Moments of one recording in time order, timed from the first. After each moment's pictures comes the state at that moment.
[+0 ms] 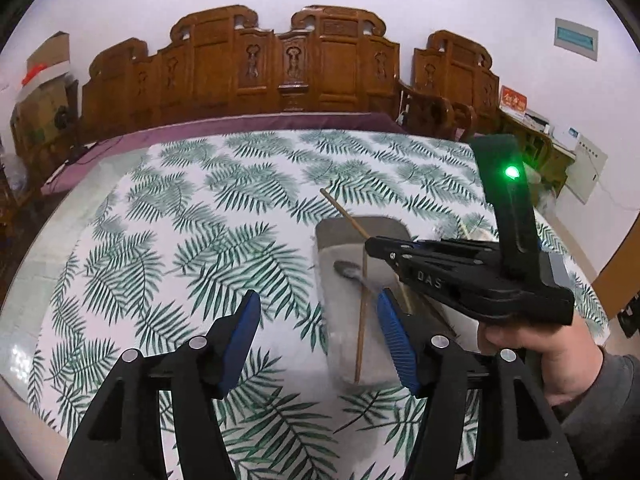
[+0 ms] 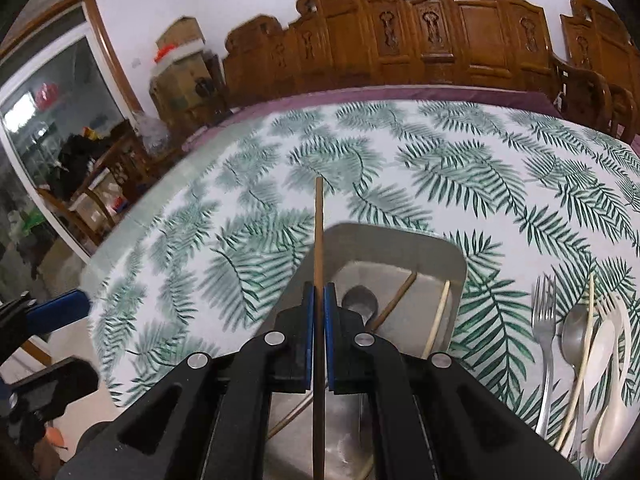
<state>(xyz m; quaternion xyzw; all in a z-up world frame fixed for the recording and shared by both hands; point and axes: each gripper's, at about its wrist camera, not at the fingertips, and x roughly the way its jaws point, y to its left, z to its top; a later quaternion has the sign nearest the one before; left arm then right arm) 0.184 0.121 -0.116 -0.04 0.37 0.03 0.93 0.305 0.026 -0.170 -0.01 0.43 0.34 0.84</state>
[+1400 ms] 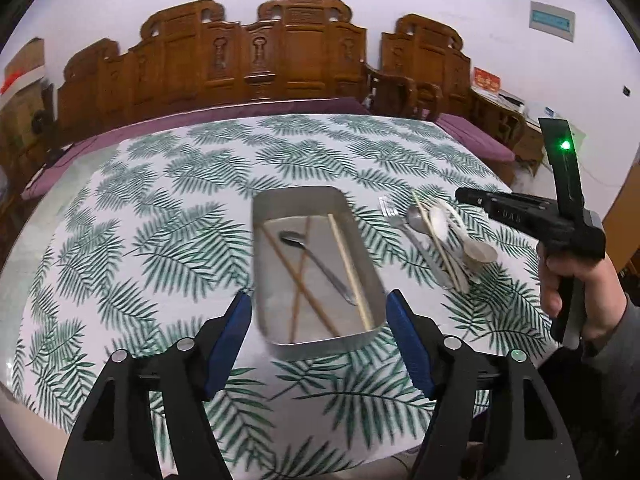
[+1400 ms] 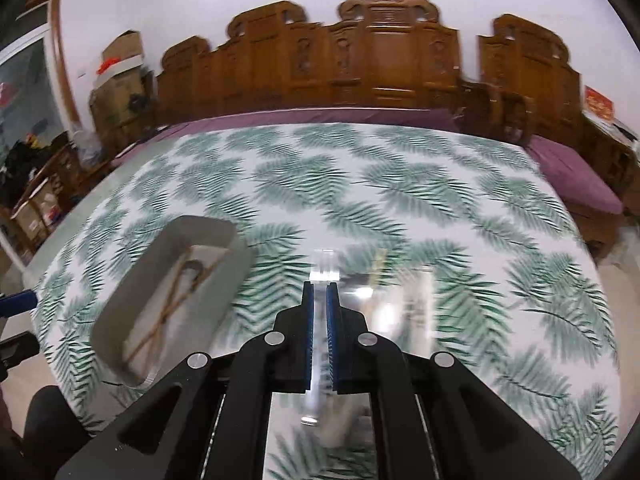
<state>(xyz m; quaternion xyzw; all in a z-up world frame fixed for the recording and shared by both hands) 0.166 0.056 -0.123 -0.03 0.38 -0.02 0.92 0.298 -0.154 -0.140 -0.04 0.39 0.21 0.90</state>
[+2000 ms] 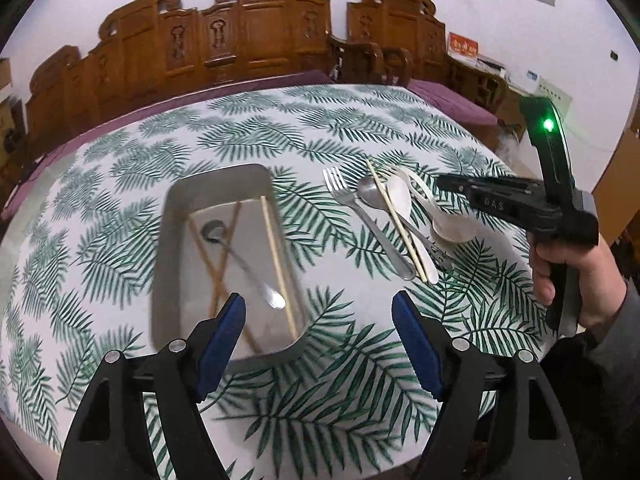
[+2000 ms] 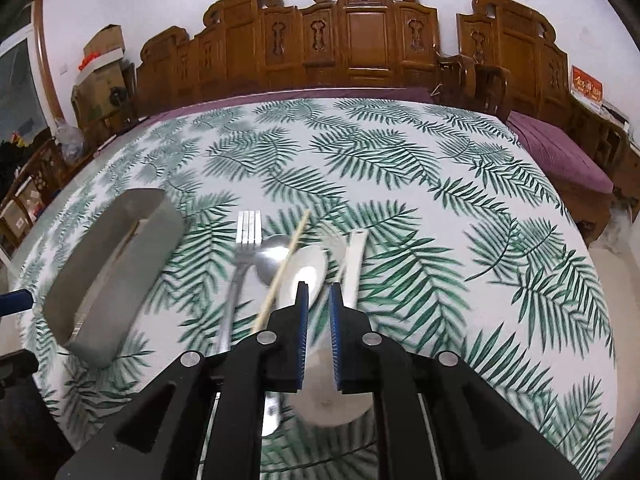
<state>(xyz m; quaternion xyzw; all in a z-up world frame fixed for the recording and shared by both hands) 0.213 -0.019 -0.160 0.01 0.42 -0.05 0.90 0.320 -0.204 -0.183 -0.05 0.41 0.19 0.89</state>
